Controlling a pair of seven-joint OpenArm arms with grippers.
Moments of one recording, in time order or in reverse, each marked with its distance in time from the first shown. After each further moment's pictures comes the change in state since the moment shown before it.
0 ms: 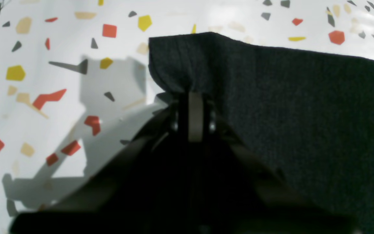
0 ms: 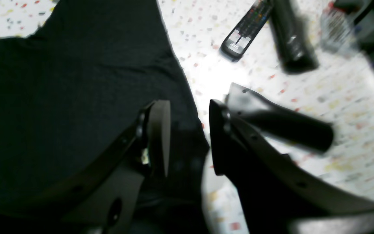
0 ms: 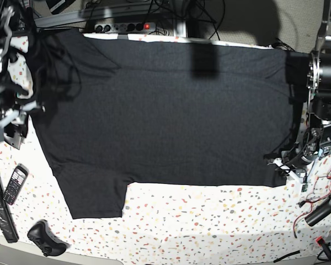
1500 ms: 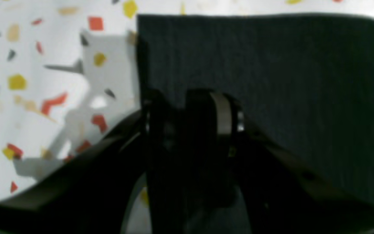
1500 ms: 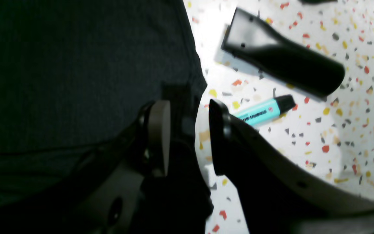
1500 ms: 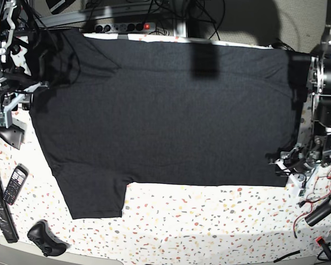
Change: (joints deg) left arm -2.7 -1.0 0.3 0.5 4.3 2.6 2.1; right arm -6.6 -0.2 0.0 2.9 -5.9 0.0 -9.0
